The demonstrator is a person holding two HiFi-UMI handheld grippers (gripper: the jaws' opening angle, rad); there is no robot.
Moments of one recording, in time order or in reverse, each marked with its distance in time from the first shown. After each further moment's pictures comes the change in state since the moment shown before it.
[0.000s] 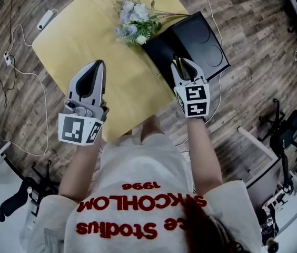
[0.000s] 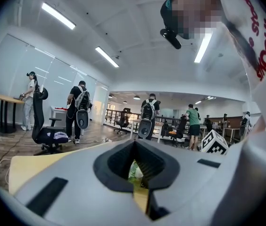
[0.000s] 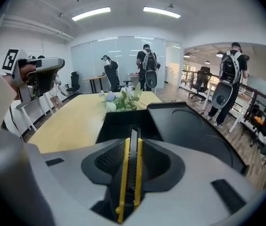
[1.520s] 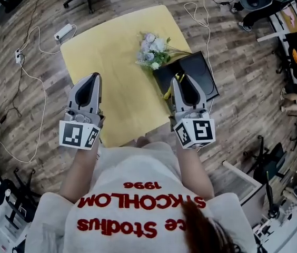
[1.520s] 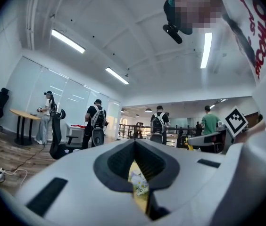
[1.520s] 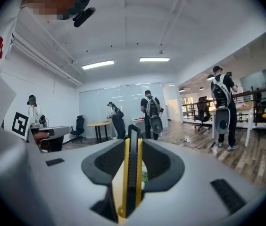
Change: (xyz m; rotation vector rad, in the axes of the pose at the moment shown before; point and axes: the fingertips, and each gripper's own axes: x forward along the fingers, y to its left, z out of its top) left arm -0.077 0.048 0.059 0.039 -0.180 0.189; right arm -0.108 0.064 0.170 0.101 -0.568 0.064
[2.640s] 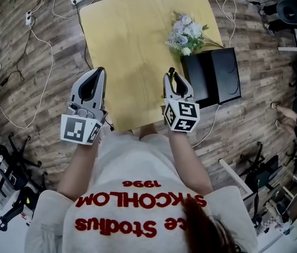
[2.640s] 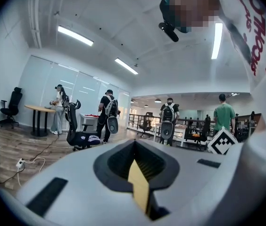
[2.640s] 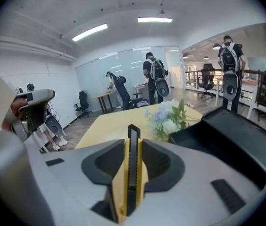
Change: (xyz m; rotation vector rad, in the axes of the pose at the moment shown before) left arm -0.064 0.027 -0.054 -0.030 0.137 0.121; right arm 0.040 0.048 -0.172 0.057 0.418 0.041
